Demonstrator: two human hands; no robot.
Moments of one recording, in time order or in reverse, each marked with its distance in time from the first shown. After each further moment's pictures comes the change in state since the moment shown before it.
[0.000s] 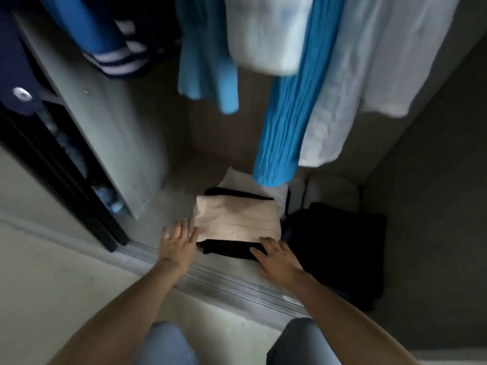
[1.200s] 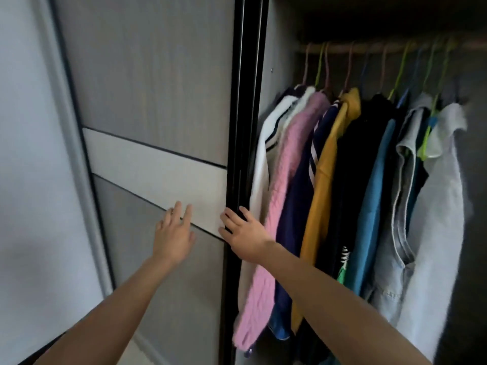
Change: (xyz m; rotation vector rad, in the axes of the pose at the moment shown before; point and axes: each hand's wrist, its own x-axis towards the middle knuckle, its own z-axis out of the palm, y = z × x) left_hand -0.259 -0.500 -0.520 -0.344 0.740 -0.428; right_hand -0.020 -0.180 -0.816 -0.581 0.606 -0.315
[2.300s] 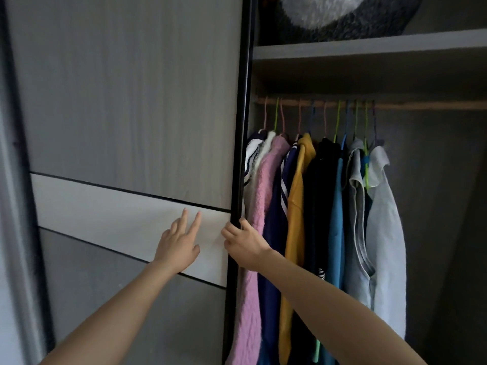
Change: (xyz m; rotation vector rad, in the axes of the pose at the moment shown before) left_hand 0.063 0.027 -0.042 -0.038 -0.009 0.293; right_hand -0.001 0.043 -0.039 -0.323 -0.103 0.119
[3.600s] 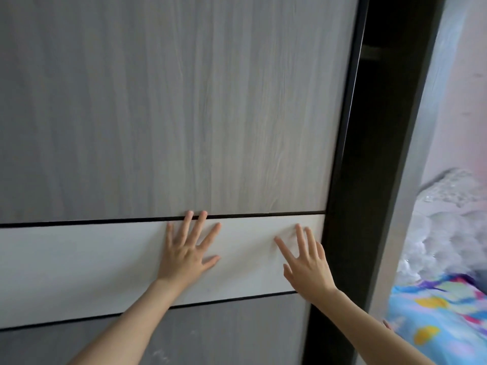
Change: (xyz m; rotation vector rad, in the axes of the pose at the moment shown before) left_hand 0.021 0.309 0.049 -0.234 0.863 0.607; right_hand -0.386 0.046 0.096 0.188 -0.220 1.003
